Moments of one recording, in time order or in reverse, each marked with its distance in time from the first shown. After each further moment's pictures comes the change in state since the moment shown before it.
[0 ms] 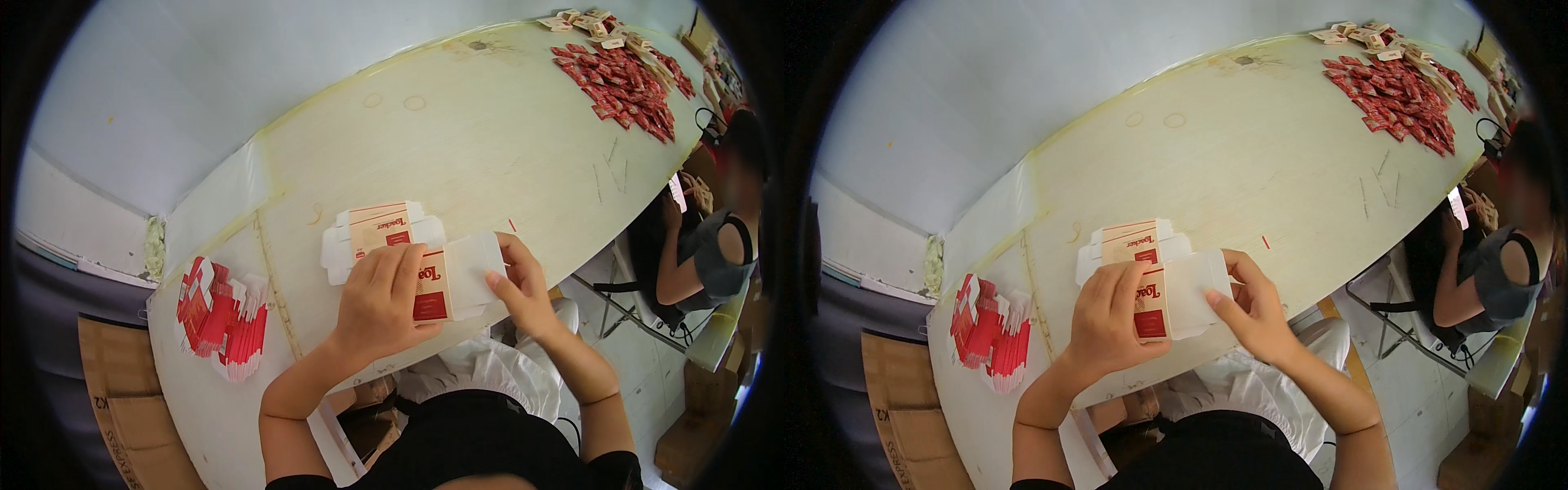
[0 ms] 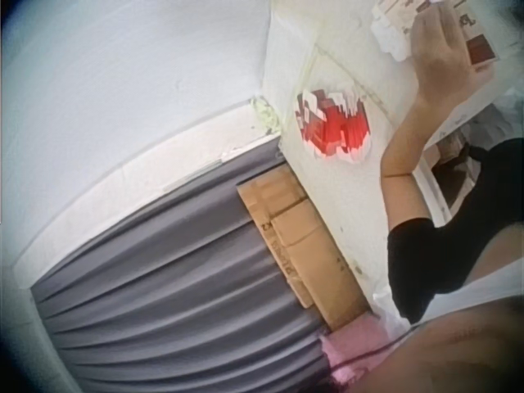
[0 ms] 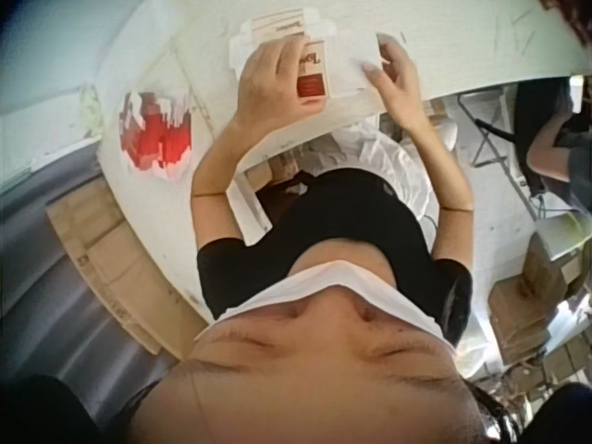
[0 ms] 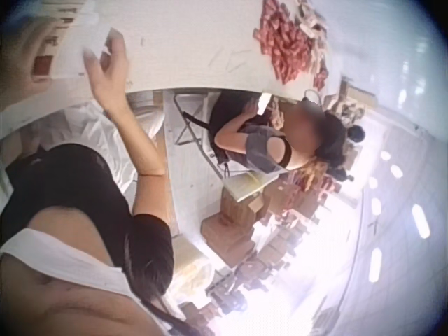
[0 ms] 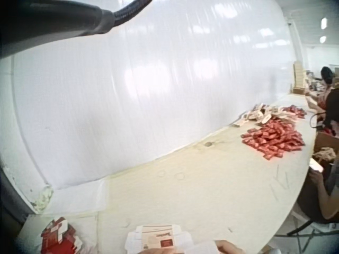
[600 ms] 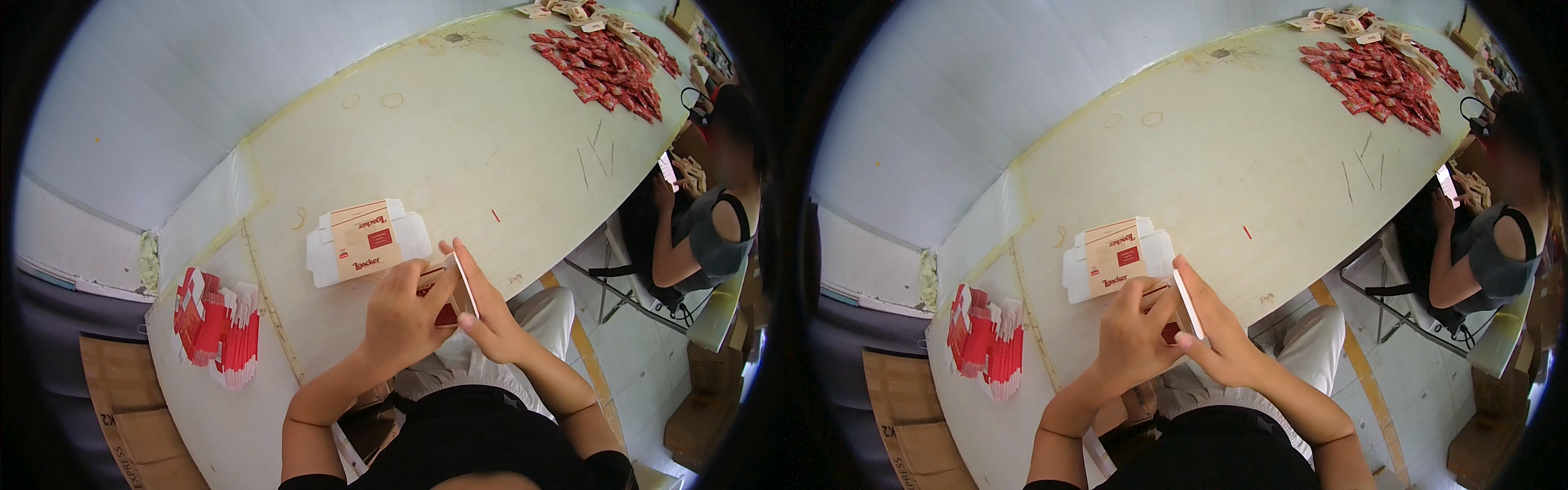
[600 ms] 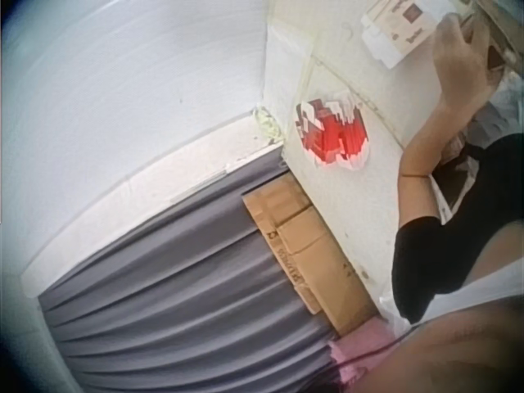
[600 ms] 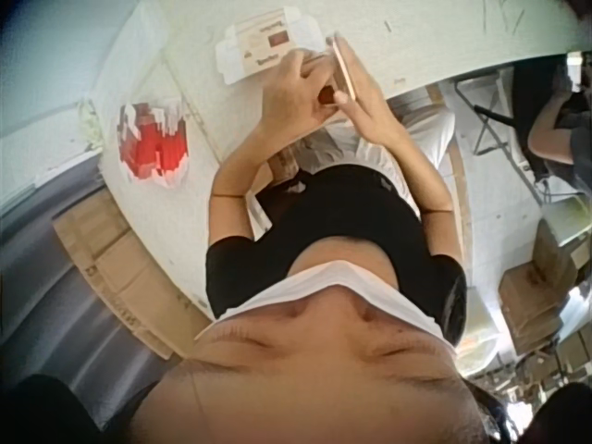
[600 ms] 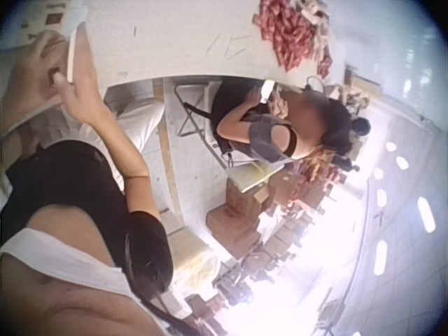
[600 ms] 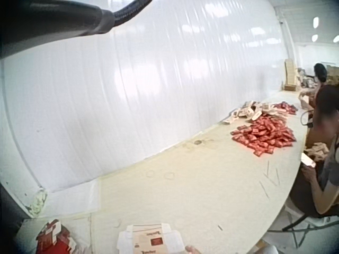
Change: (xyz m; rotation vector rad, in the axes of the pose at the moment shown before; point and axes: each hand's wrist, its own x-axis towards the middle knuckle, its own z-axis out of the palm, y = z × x) left_hand -0.005 0.037 0.034 -0.188 -0.062 -0.118; right_hand -0.026 0.022 0.008 -0.293 -0.162 -0.263
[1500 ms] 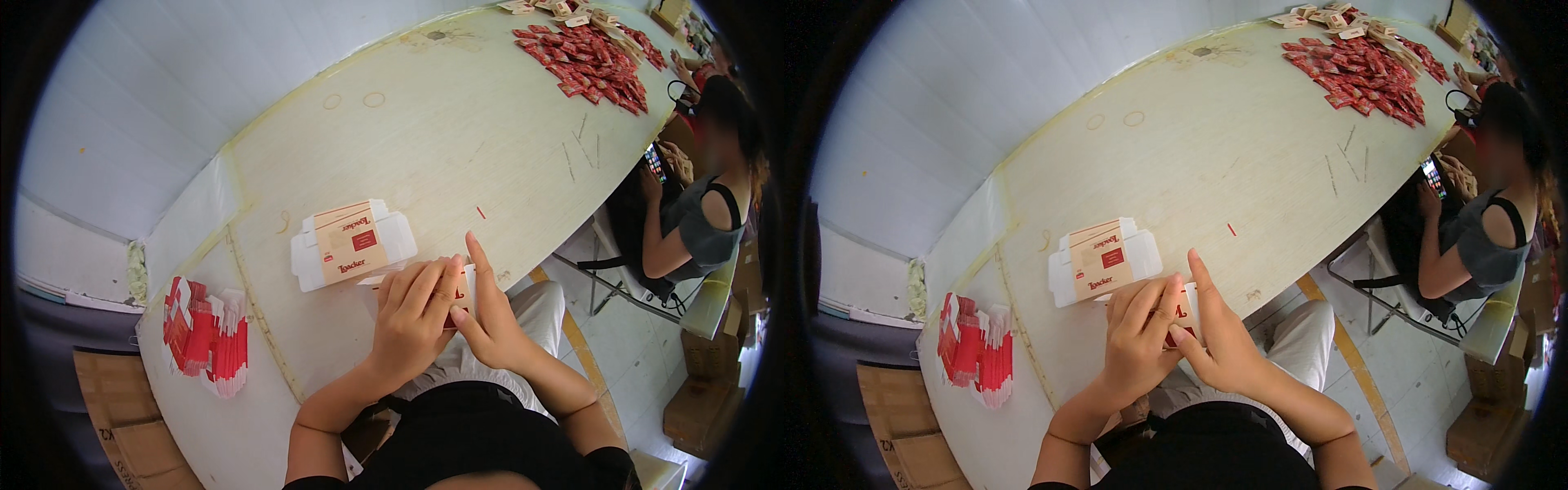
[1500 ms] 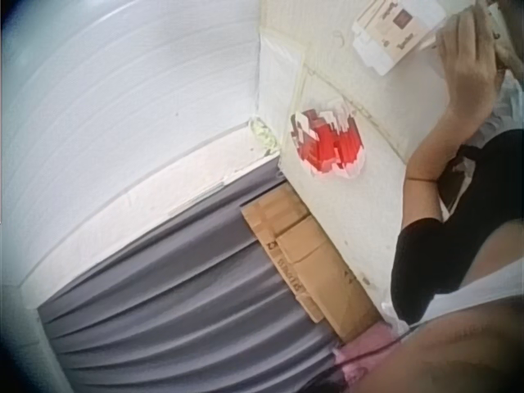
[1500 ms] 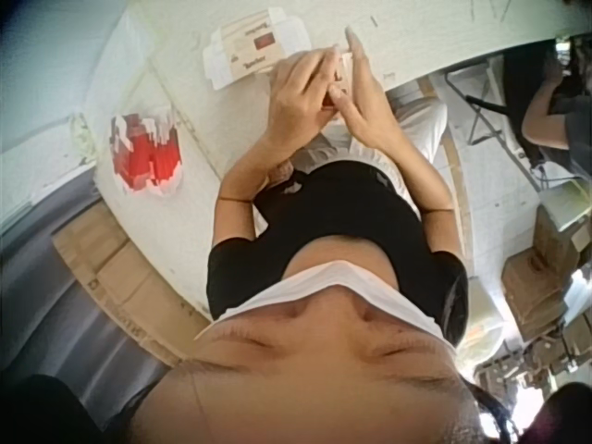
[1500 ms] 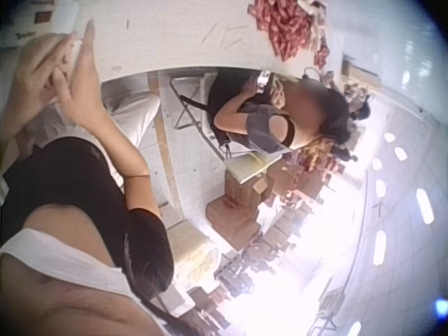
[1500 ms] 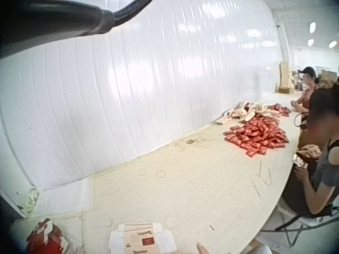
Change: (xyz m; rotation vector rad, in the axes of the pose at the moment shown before) left_hand 0.004 0.016 0.012 -0.018 0.134 0.100; right_hand -0.008 -0.024 -0.004 -0.195 0.092 0.205
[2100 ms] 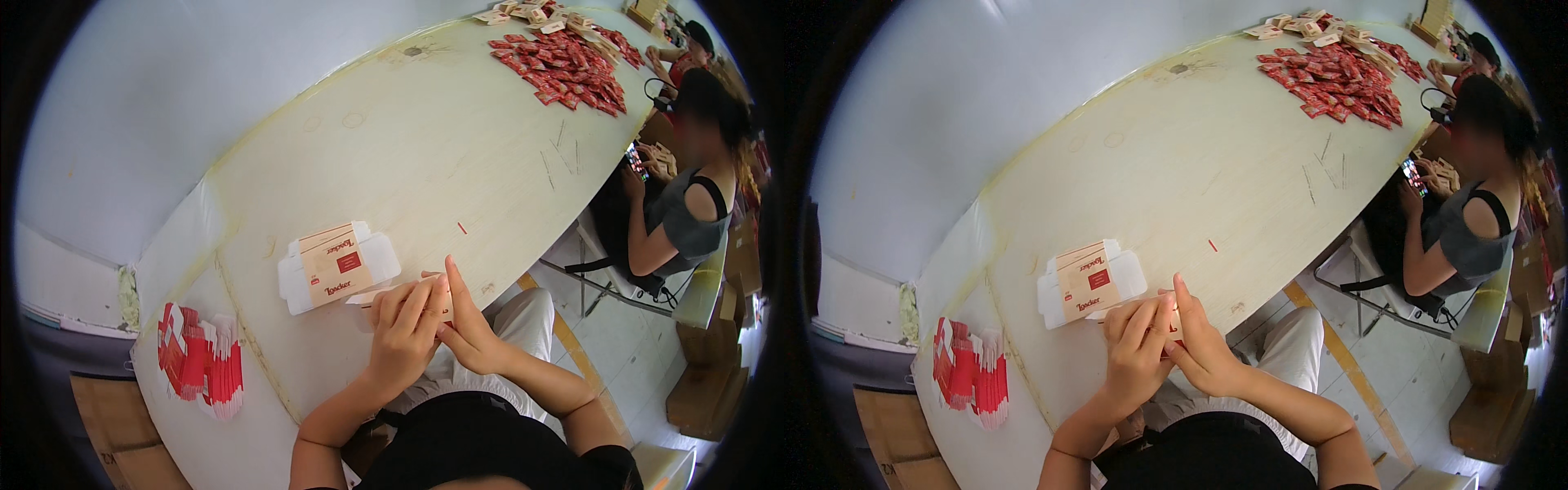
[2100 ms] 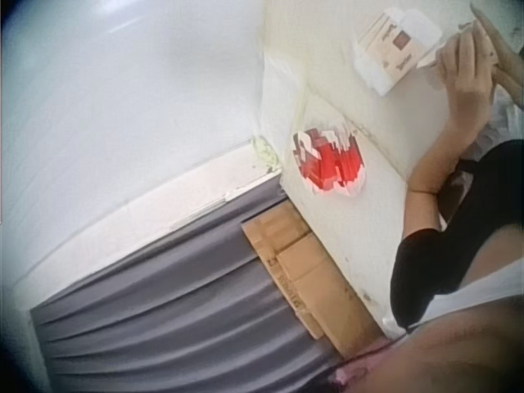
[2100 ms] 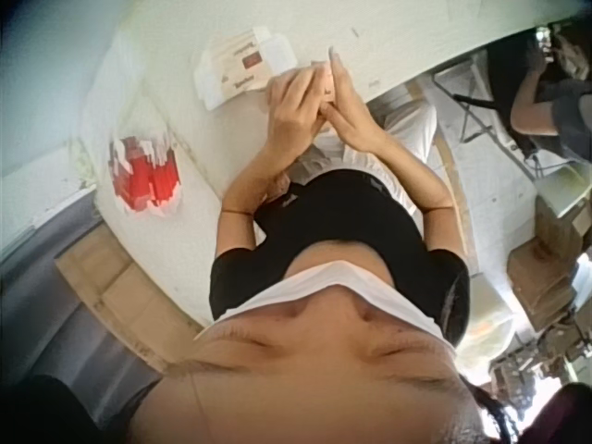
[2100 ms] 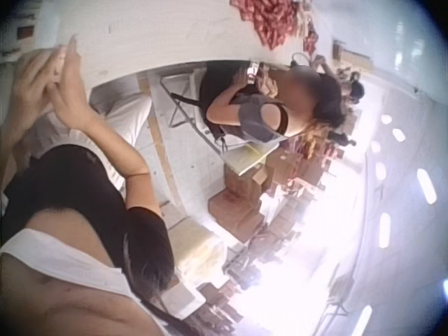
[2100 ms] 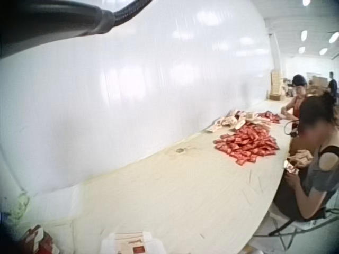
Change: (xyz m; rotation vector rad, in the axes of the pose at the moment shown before) left_hand -0.003 -0.008 0.018 0.056 0.033 0.068; right_hand -0.002 0.036 0.010 0.113 -0.071 -0.085
